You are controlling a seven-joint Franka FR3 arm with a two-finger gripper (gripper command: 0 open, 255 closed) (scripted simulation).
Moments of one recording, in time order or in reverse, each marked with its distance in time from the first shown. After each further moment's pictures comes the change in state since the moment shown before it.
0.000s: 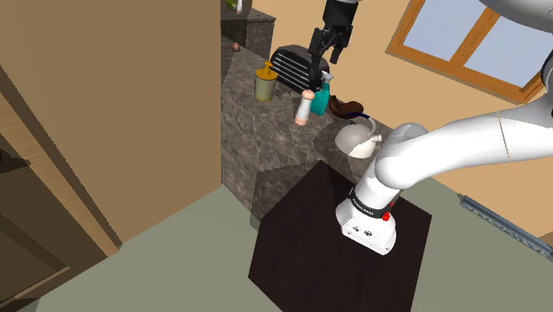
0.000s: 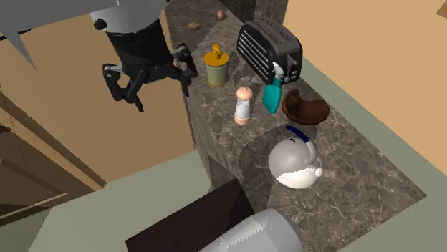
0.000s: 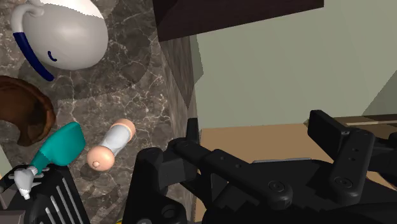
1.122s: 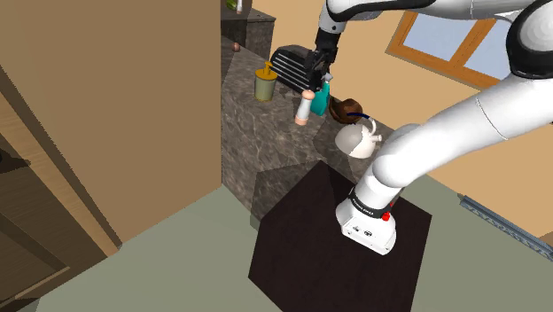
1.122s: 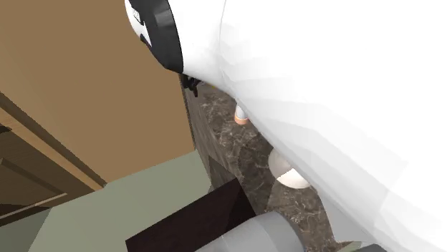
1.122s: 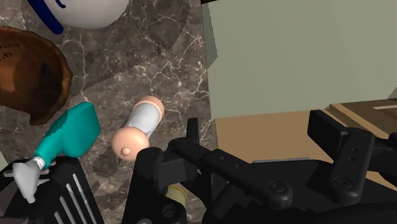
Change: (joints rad) arm -0.070 0.281 -0.272 -0.048 -0.096 0.376 -0.247
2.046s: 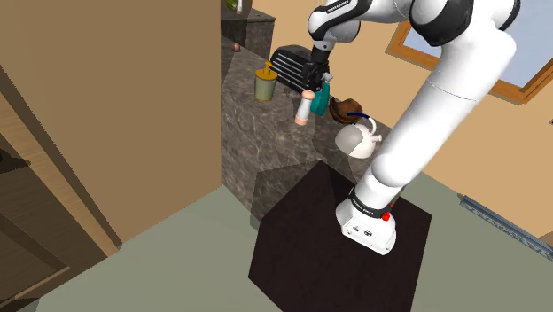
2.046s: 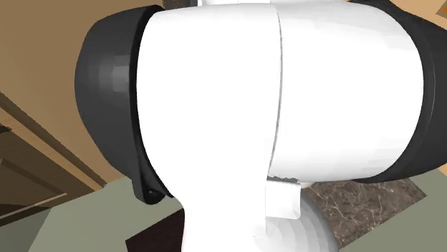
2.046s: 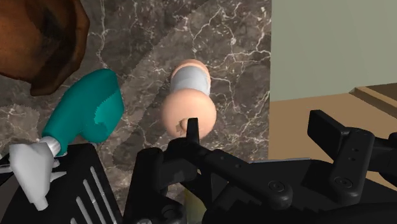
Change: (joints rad) arm -0.027 0.482 -0.217 0.211 0.186 0.273 -0.321
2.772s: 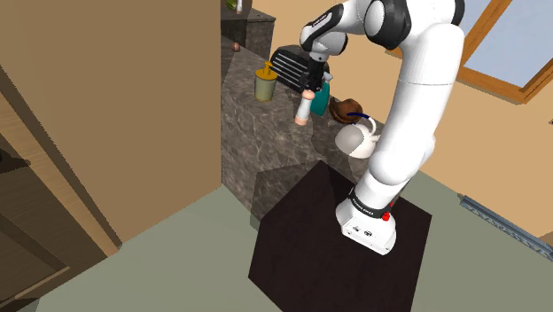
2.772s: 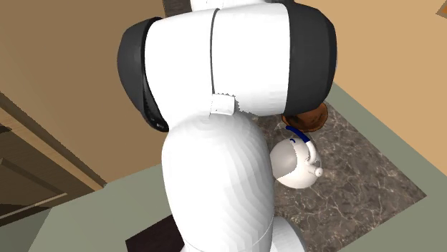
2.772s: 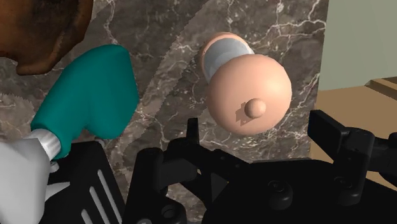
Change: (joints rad) arm -0.089 0.304 -0.002 0.173 0.214 0.084 -0.195
